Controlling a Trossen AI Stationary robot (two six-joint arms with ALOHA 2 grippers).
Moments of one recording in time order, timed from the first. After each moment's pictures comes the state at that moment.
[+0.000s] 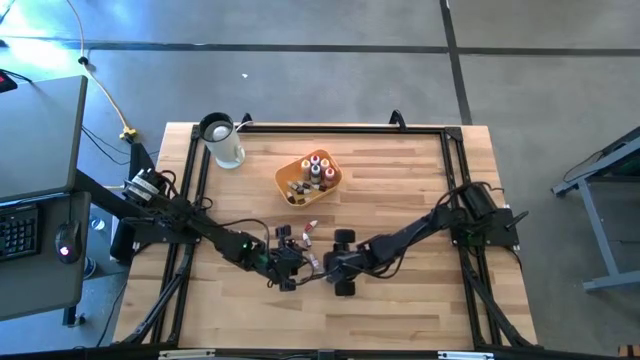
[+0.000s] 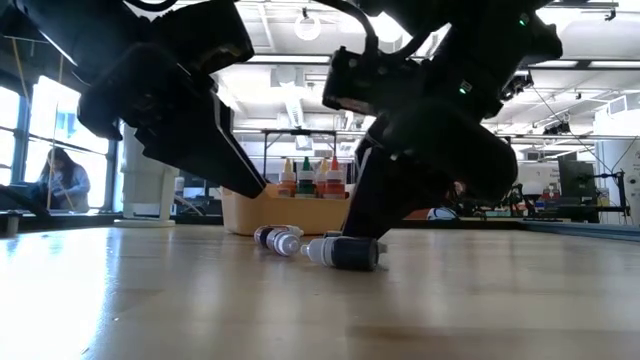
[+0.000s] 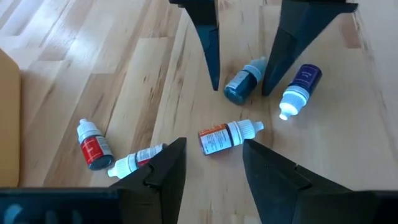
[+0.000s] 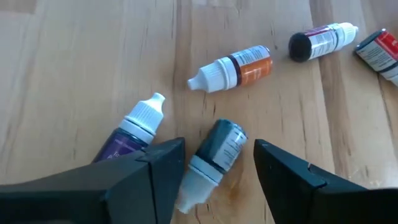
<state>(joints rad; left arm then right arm) -0.48 1.69 0.84 0.06 -0.54 -0.32 0.36 2.01 1.16 -0.19 0.30 0.24</state>
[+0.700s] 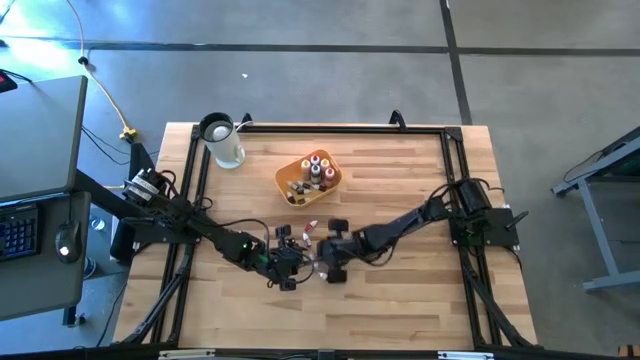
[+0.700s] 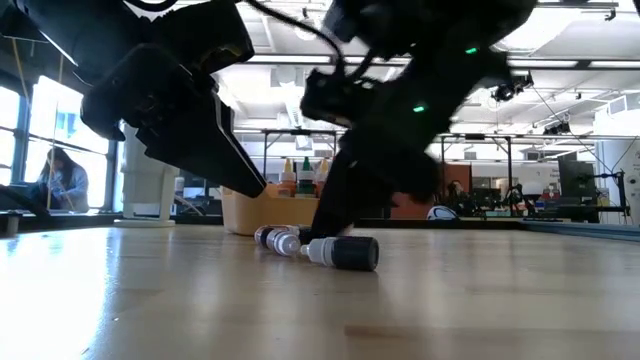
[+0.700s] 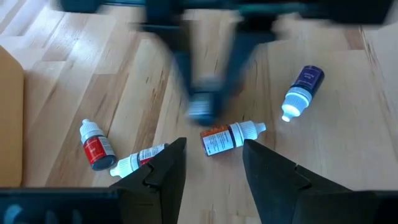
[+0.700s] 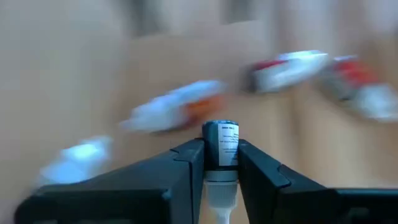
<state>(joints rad) -0.48 1.69 0.84 0.06 -0.54 -0.32 0.26 2.02 1.16 -0.04 0.24 0.20</state>
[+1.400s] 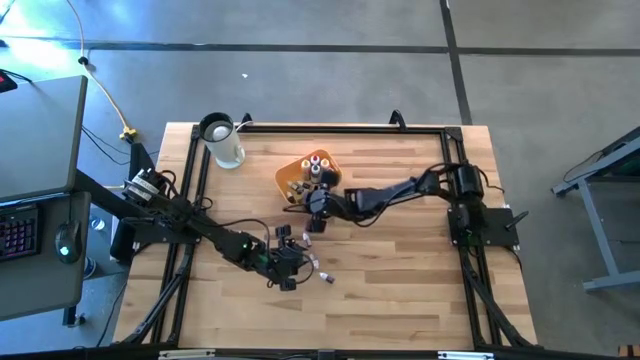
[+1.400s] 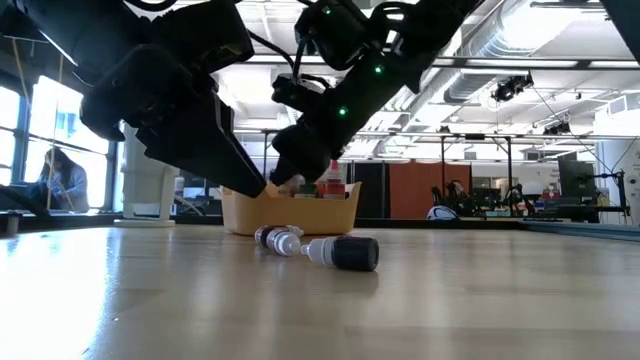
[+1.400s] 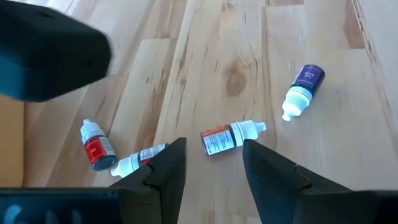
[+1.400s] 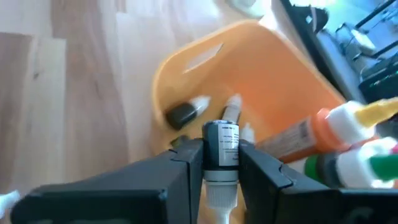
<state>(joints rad) -0.48 1.69 0.84 0.06 -0.54 -0.32 0.00 2.02 1.27 0.06 0.46 -0.11</state>
